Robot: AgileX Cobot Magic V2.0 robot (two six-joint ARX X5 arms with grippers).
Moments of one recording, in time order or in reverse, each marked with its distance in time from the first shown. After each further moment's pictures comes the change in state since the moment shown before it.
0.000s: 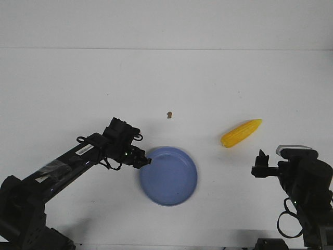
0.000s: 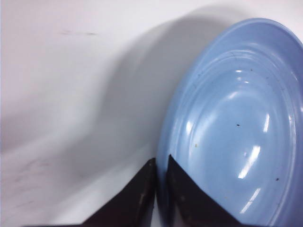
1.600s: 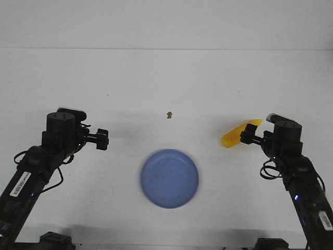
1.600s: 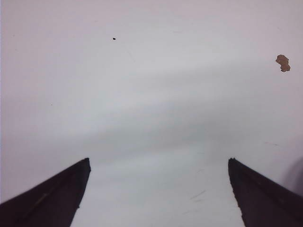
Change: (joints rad) left arm 0.274 -0.473 0.002 -0.068 -0.452 0.132; right arm -0.001 0.504 0.000 0.306 -0.017 0.334
